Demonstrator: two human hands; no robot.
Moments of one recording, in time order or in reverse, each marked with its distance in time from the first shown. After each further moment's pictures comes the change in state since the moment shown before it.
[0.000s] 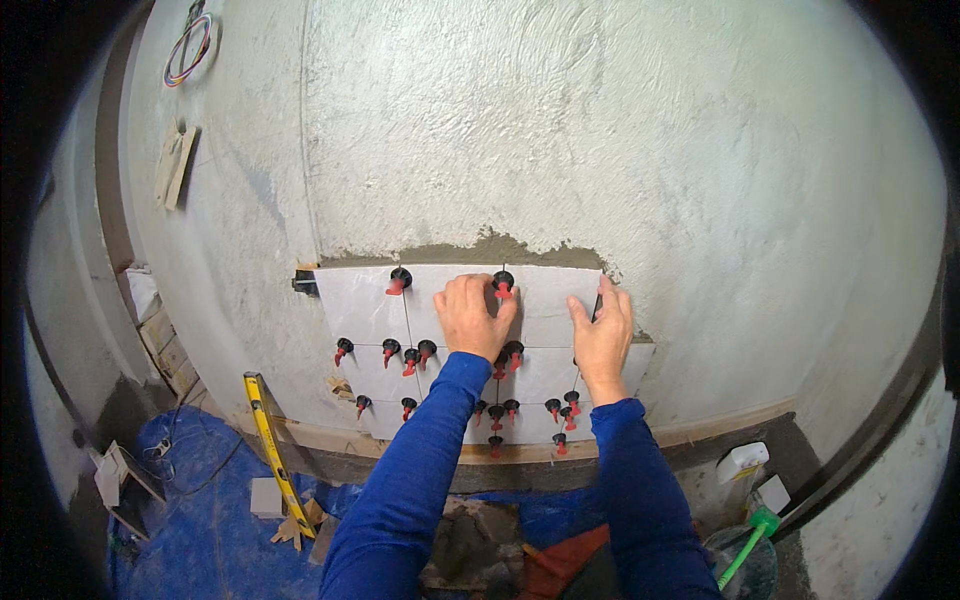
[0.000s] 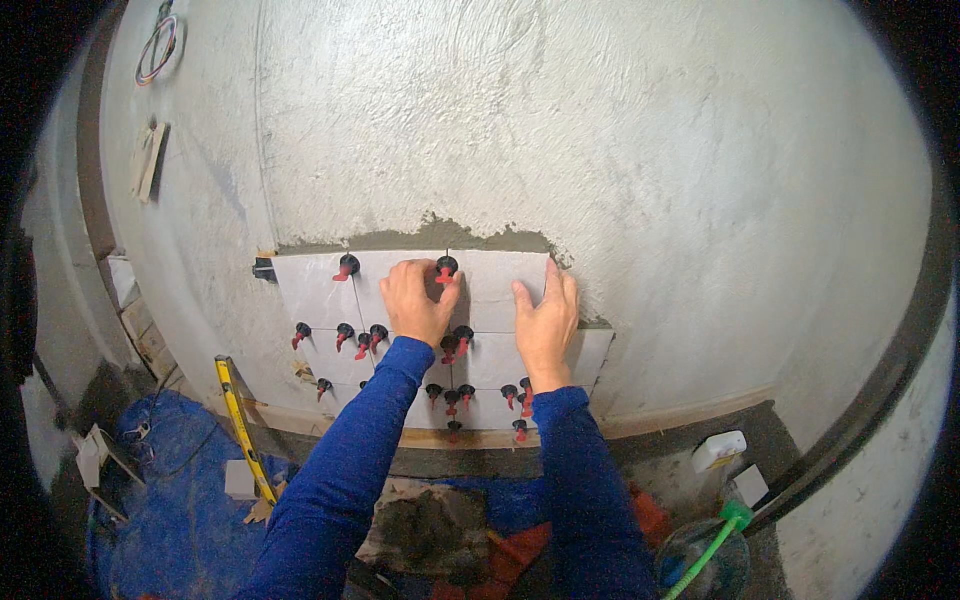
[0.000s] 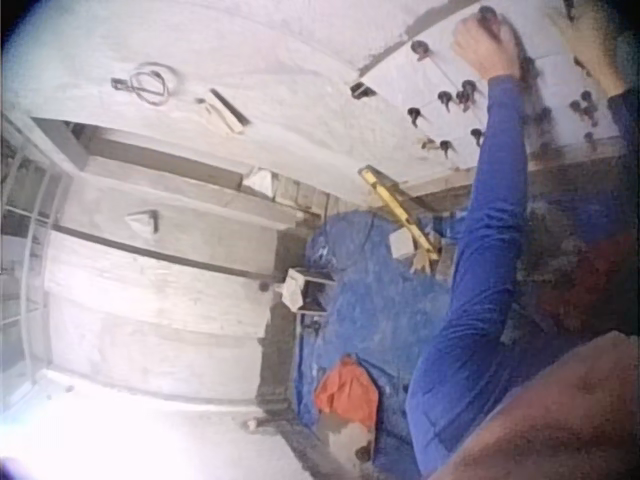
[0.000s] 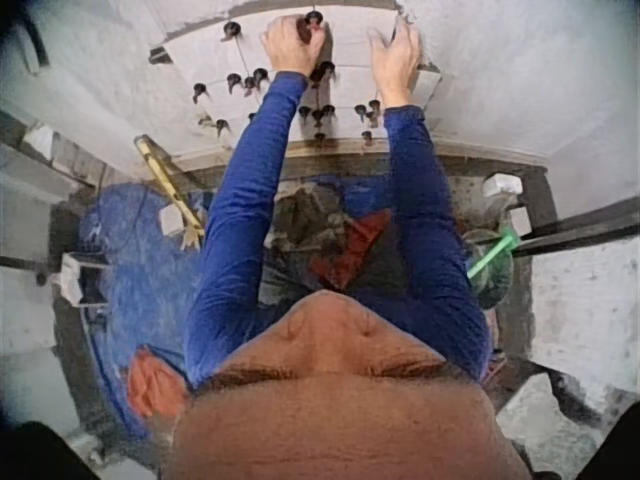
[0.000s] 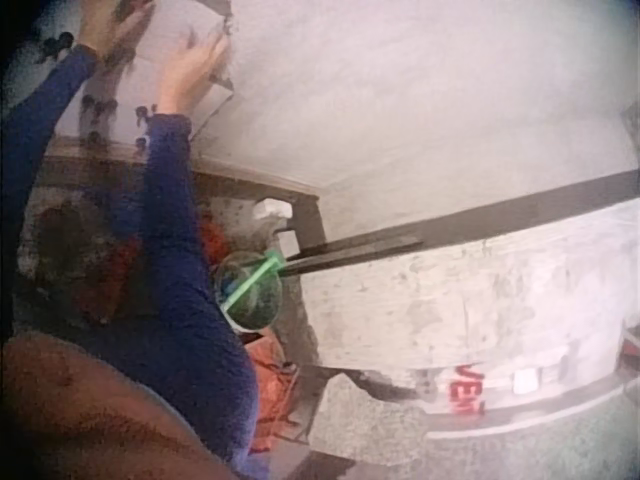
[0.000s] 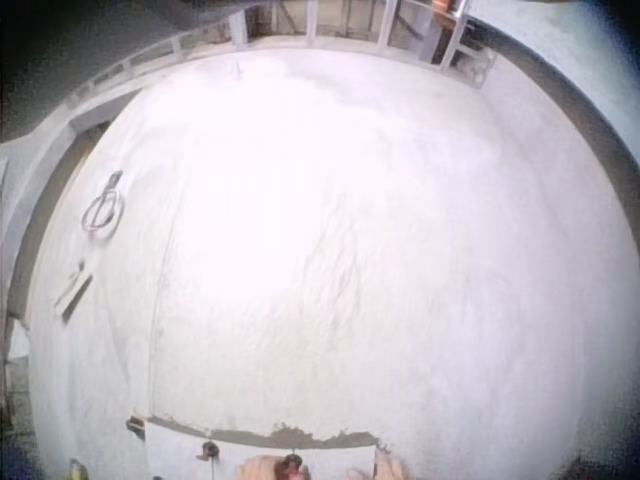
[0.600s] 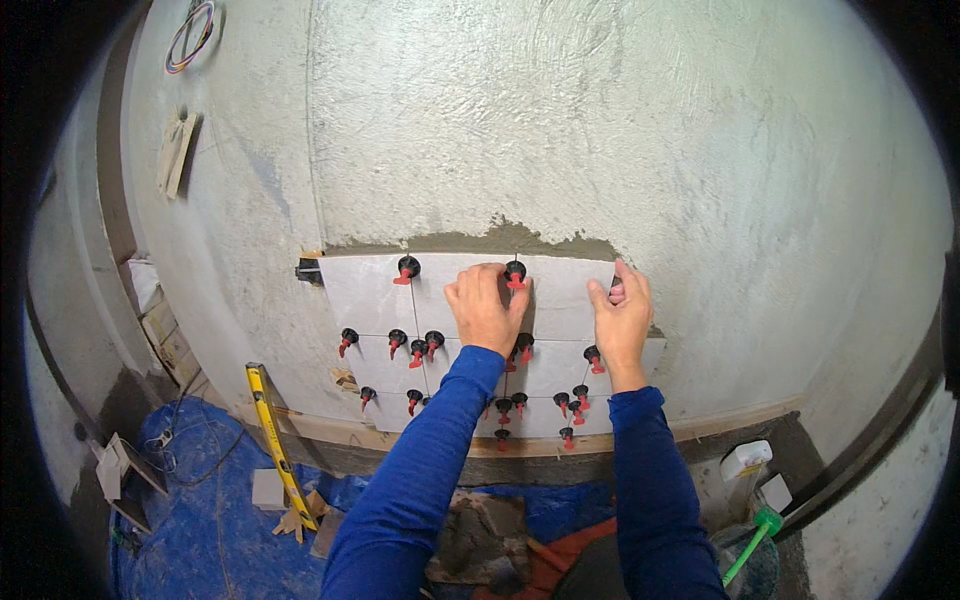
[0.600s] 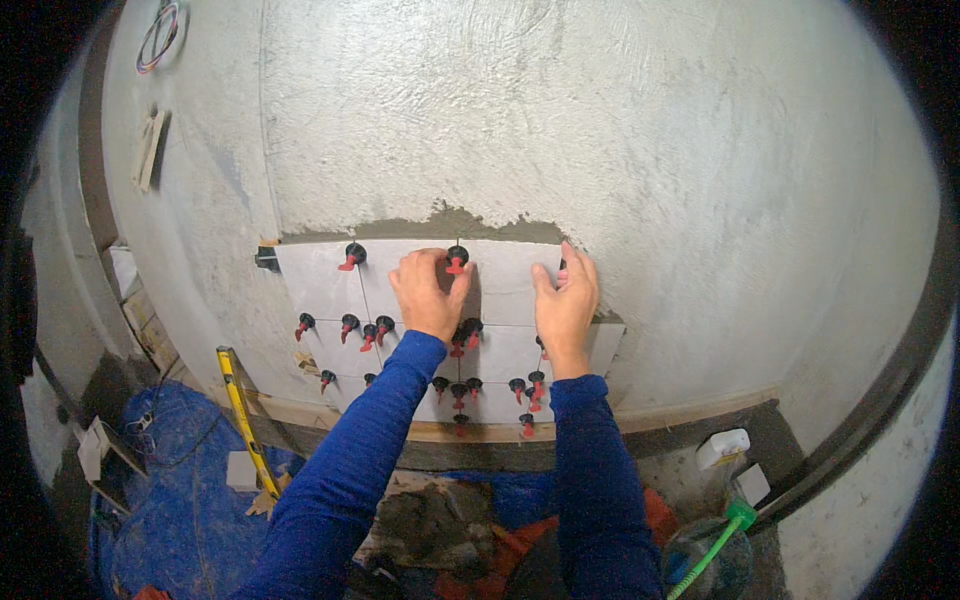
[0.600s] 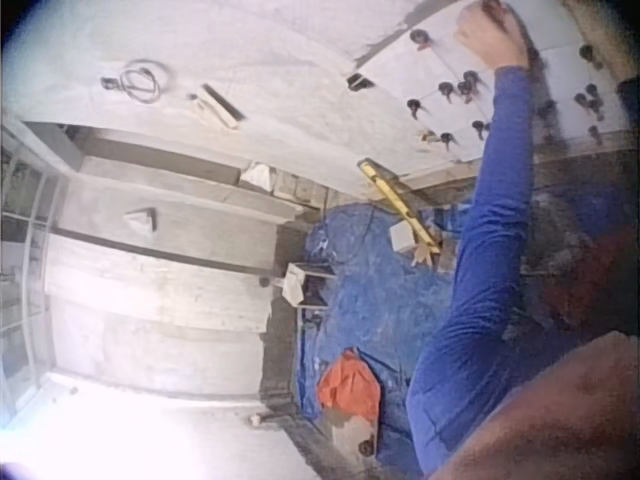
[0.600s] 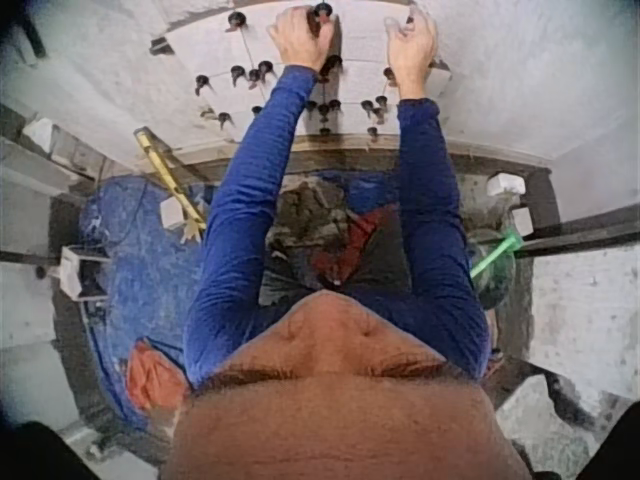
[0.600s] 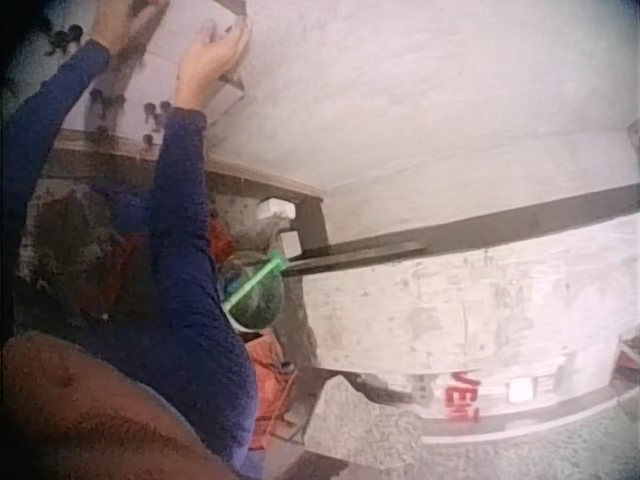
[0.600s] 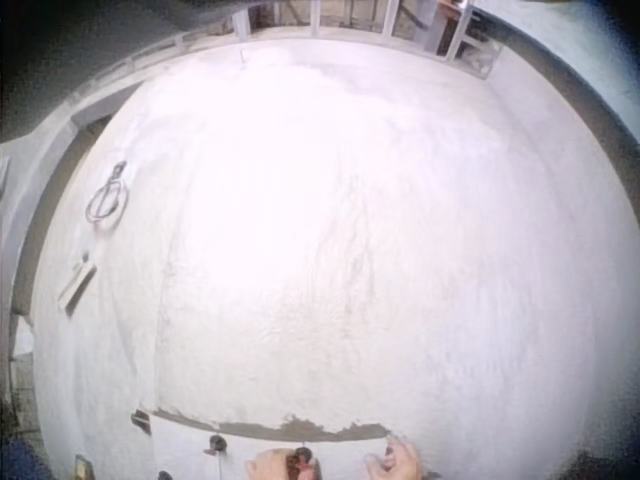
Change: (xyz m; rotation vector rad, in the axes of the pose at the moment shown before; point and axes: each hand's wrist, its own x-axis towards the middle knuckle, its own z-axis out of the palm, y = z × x) left_hand -0.001 0.007 -0.002 -0.033 -0.036 -0.032; right_hand 0.015 0.008 0.004 0.192 0.006 0.061
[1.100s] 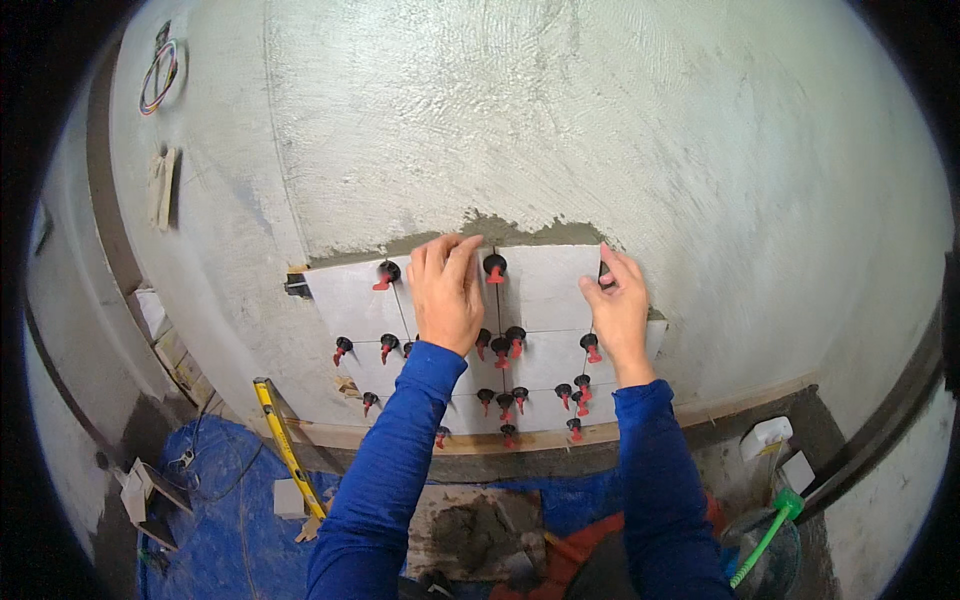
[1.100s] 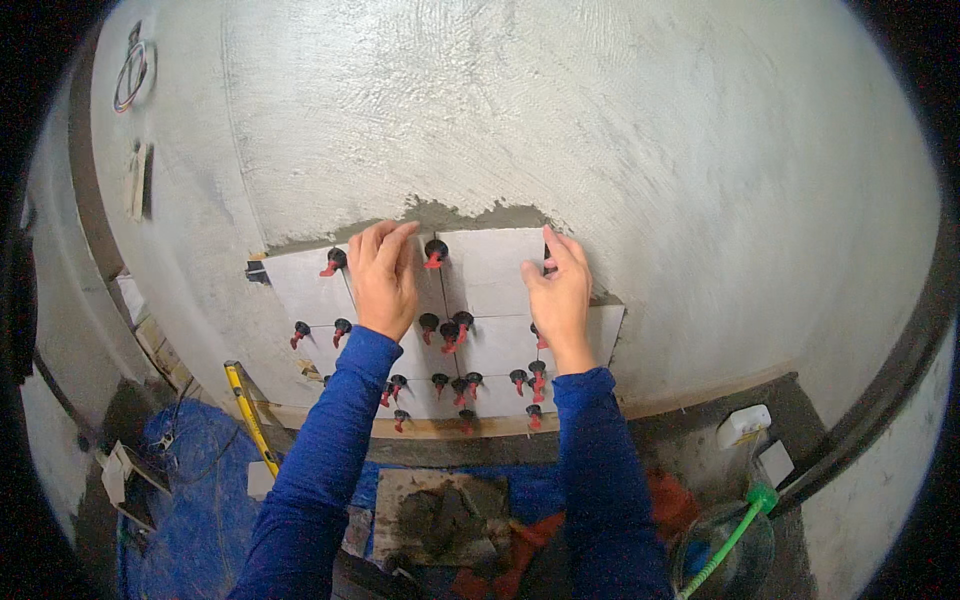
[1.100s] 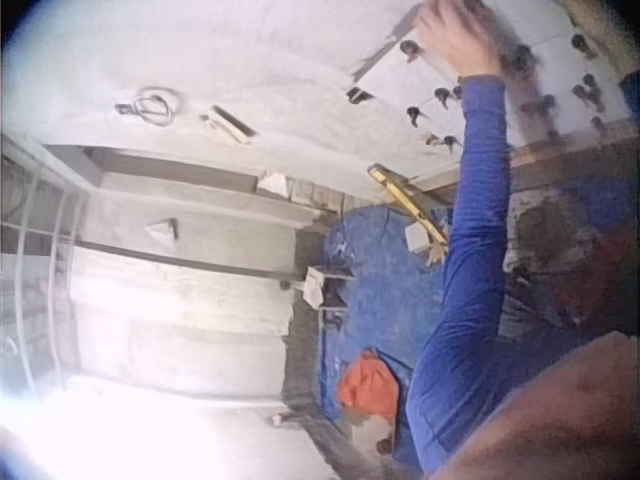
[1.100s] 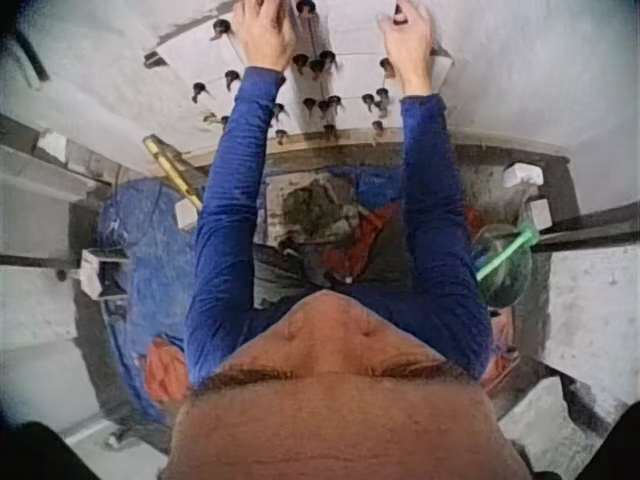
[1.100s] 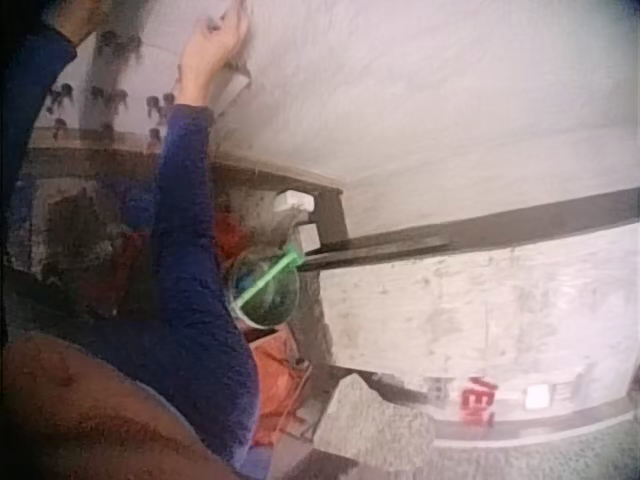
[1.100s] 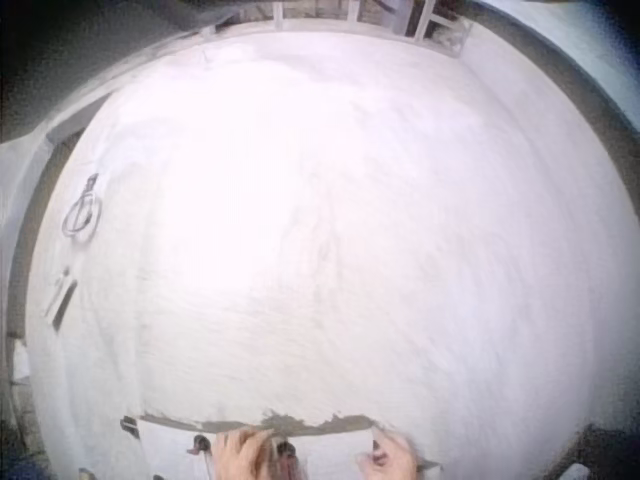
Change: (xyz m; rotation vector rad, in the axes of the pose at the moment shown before) left_hand 0.042 0.005 -0.044 0.031 -0.081 0.197; right_hand 0.001 0.011 -0.015 0.140 -0.139 0.056
